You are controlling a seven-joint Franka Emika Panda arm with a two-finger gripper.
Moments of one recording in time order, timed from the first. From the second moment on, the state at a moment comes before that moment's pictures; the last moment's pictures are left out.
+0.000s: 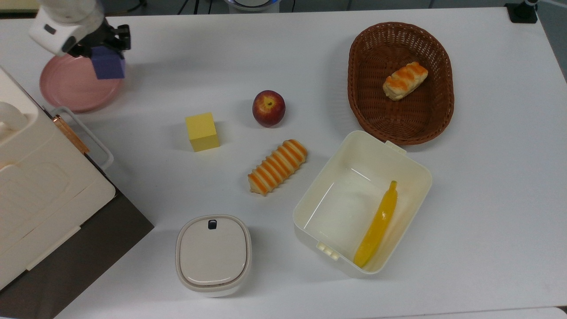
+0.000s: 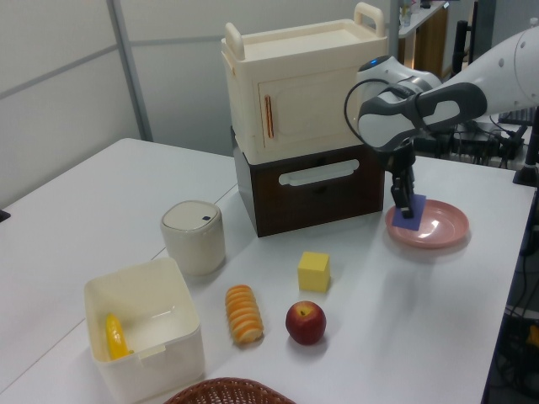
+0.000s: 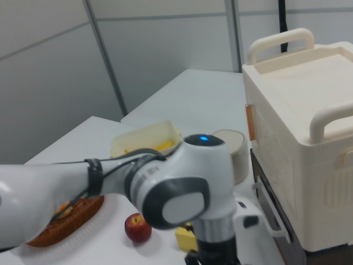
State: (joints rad) arm -0.49 0.19 0.02 -1.85 -0.23 1.87 -0.61
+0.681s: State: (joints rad) arm -0.55 0.27 -0.04 -1.79 -0.23 1.92 -0.68
